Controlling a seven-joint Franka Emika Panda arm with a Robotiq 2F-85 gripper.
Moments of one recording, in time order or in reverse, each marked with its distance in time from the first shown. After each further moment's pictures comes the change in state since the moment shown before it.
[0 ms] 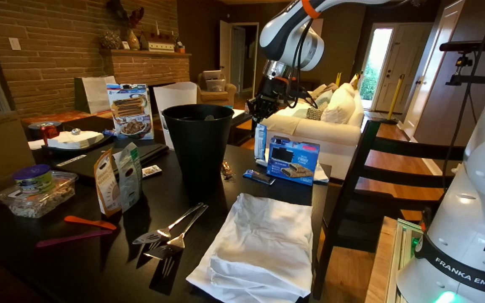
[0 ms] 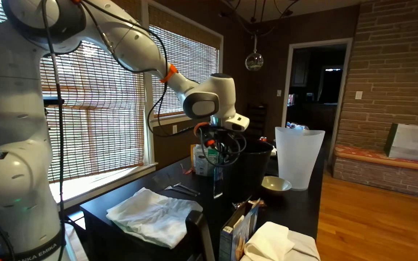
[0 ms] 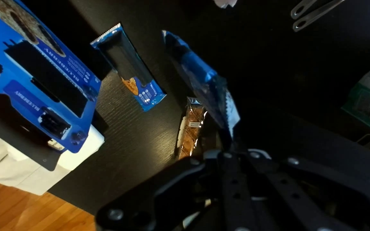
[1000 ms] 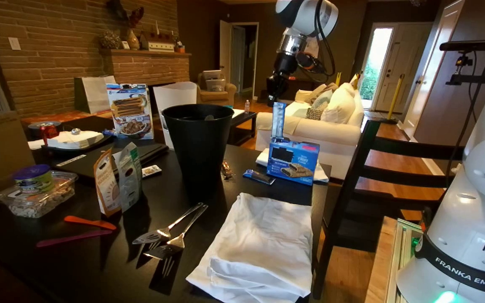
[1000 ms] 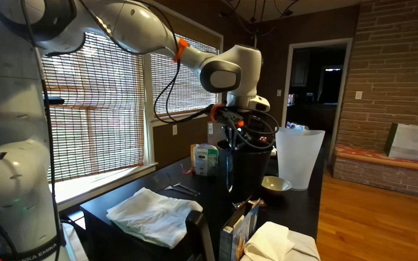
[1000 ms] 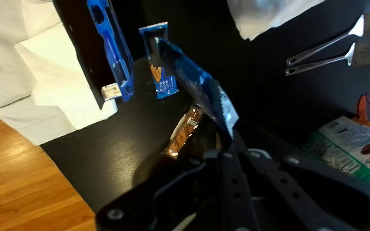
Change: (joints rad) arm -0.020 0.003 -0.139 0.229 -0.002 -0.383 -0.413
